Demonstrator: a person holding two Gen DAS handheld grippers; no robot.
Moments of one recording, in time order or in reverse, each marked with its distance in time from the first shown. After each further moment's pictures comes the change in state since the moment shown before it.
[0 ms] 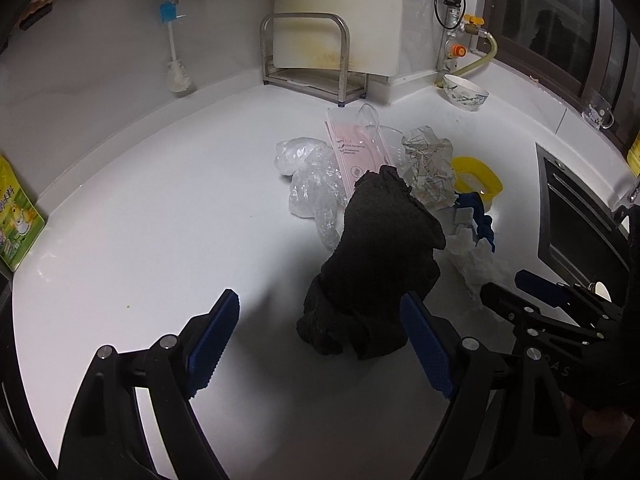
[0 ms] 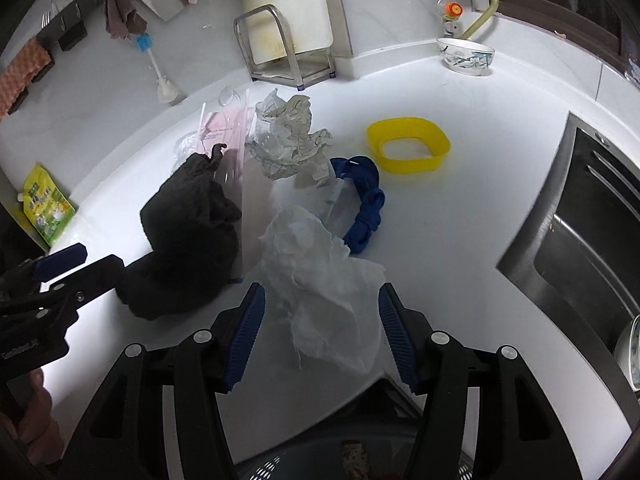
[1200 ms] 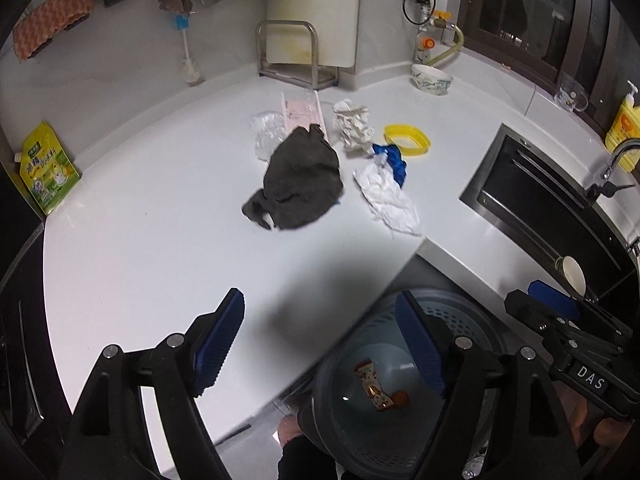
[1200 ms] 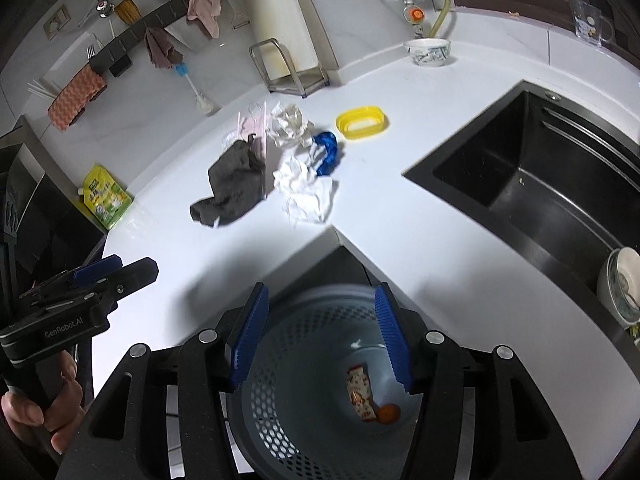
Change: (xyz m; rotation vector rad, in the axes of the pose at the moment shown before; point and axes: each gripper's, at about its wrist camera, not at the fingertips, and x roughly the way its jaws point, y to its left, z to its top) left arm -0.106 -0.076 -0.068 -0.034 0.023 0.047; right arm -0.138 -0.058 -0.087 0.061 -0.014 0.143
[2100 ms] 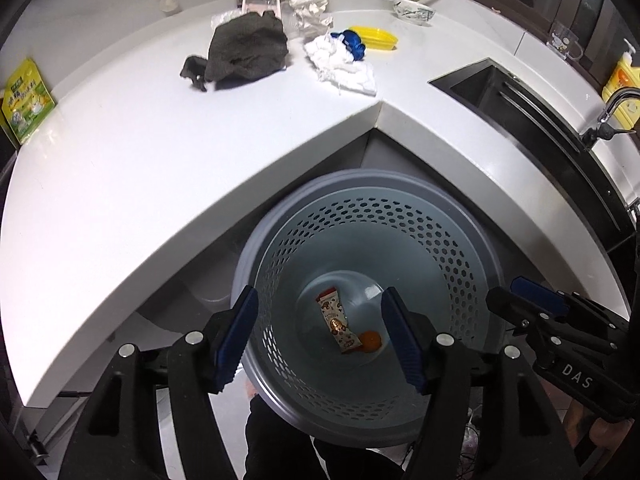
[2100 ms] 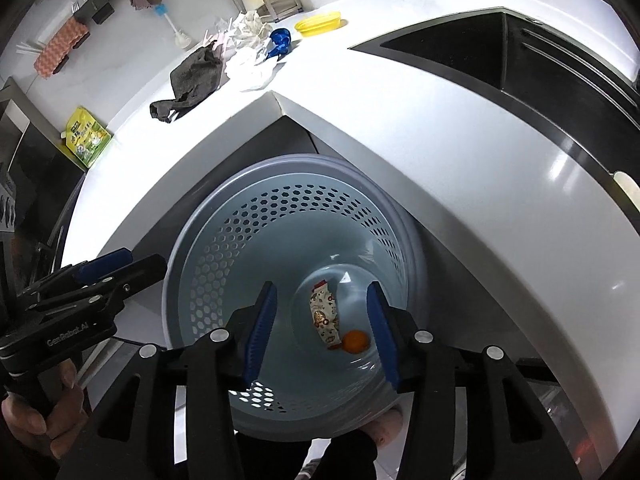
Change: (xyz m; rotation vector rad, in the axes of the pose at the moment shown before) left arm 0.036 -0.059 -0.107 -0.024 0.153 -0.041; right arm 0.011 -0.055 -0.095 -0.001 0.187 -0.023
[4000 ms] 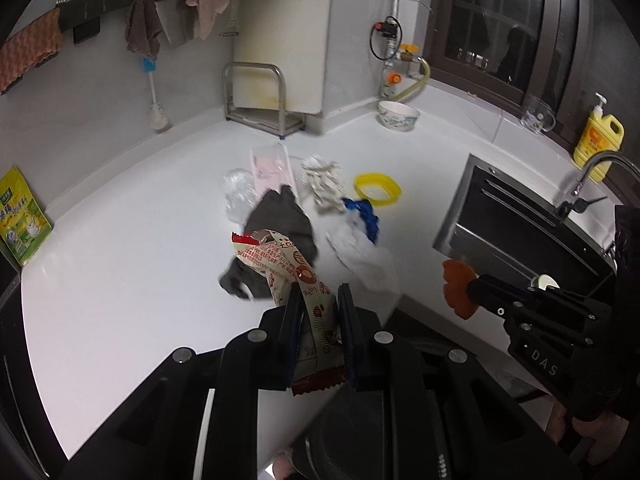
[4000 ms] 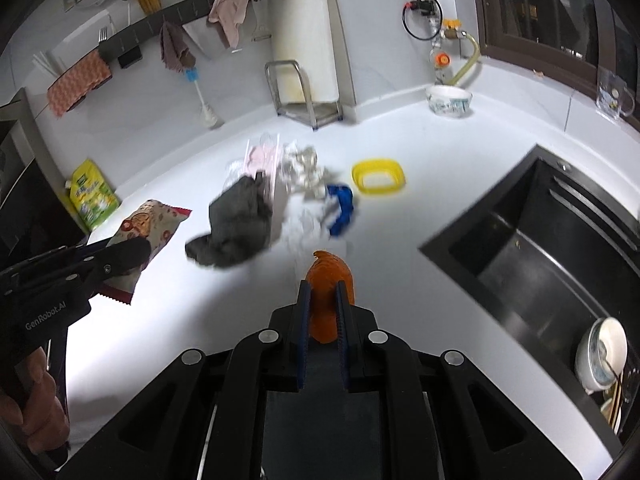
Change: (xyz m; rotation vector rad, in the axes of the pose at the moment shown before) left arm -0.067 0.046 0.129 0.101 -0.263 -0.077; right arm -0.027 0.087 0.130 -0.118 -0.254 -0.069
